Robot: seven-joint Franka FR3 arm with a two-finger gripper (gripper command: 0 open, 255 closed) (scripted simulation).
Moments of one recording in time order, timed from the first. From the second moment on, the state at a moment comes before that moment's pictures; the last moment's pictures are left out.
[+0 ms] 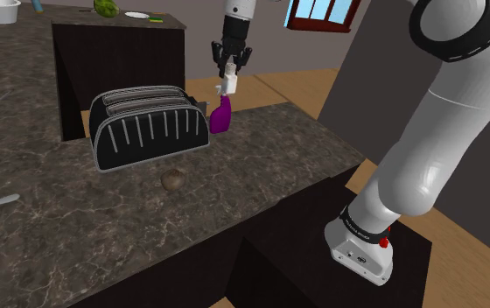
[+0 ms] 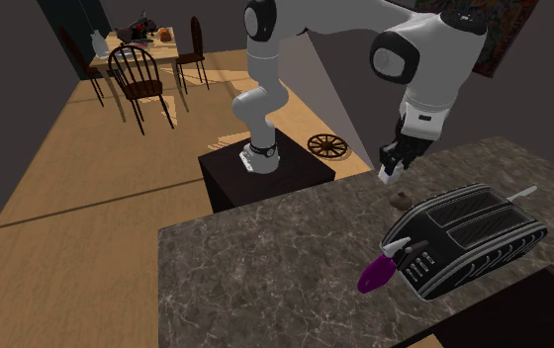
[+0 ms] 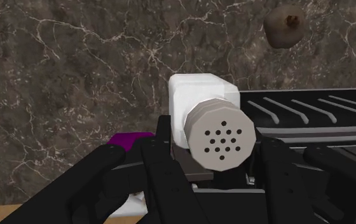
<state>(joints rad) 0.09 0.11 -0.06 -1.68 0.14 1.74 0.27</state>
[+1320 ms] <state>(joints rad) 0.10 0.17 -0.06 -1.88 0.15 1.99 0.24</state>
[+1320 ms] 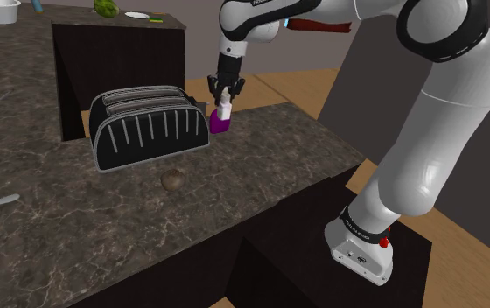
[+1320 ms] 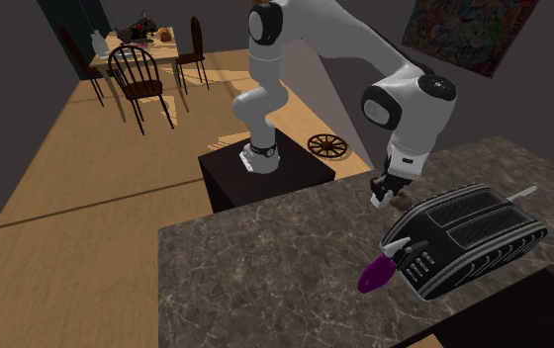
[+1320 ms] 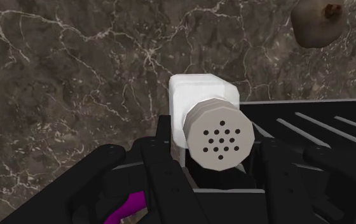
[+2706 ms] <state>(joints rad) 0.10 0.30 -0.05 -1.99 0.19 2.23 0.20</state>
